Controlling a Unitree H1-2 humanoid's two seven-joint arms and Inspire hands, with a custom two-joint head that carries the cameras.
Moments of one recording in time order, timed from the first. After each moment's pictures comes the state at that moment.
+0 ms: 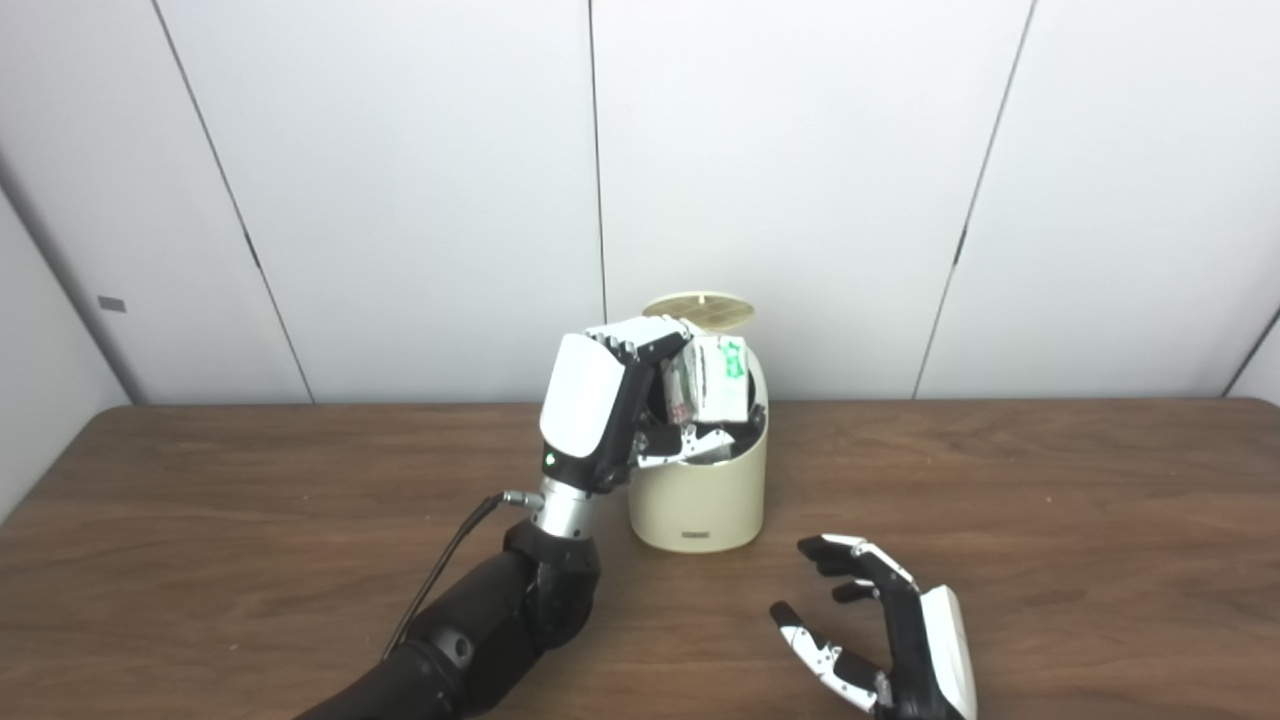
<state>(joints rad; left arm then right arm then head) -0.82 0.15 -0.76 0.77 0.58 -0.47 1.04 0.04 0.06 0.15 -0.12 -0.61 -0.05 -0.34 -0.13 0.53</state>
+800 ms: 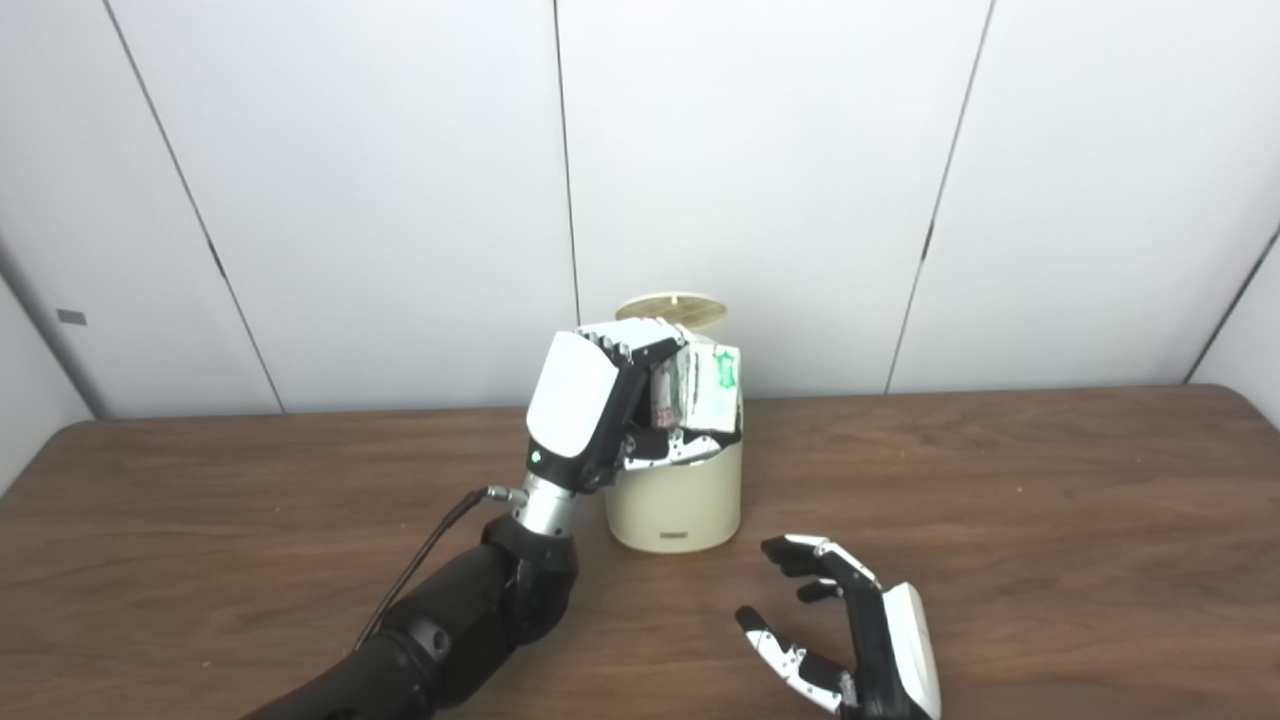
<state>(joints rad) -0.88 0.18 -0.87 0.83 0.63 -0.47 1.08 0.06 0.07 0.19 -0.13 -0.62 -0.05 -0.35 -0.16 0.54</state>
